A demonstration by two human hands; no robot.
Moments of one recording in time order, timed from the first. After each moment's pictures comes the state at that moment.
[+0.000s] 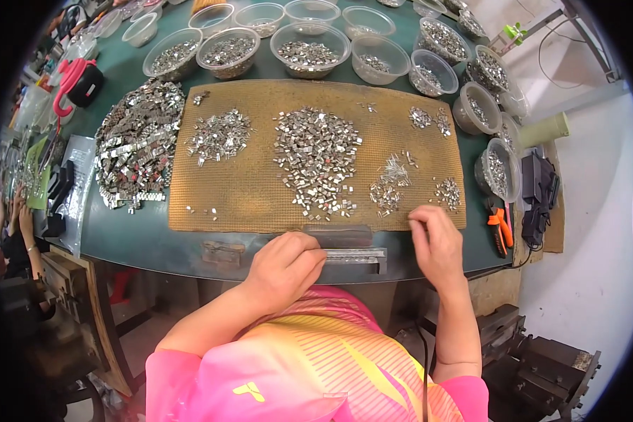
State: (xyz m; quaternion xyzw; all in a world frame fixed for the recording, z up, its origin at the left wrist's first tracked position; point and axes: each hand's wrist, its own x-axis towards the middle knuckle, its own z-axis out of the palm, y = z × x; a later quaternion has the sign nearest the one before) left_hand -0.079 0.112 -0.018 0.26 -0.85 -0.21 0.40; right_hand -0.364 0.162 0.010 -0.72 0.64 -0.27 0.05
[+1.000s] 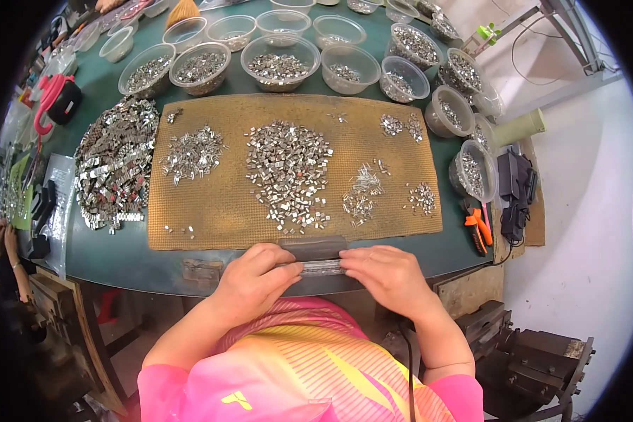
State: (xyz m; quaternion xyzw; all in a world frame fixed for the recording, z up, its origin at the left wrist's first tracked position) left_hand -0.066 0.098 -0.012 0.23 -0.87 -0.26 0.35; right_hand -0.328 0.171 0.026 -0.79 0.55 -0.25 0.14
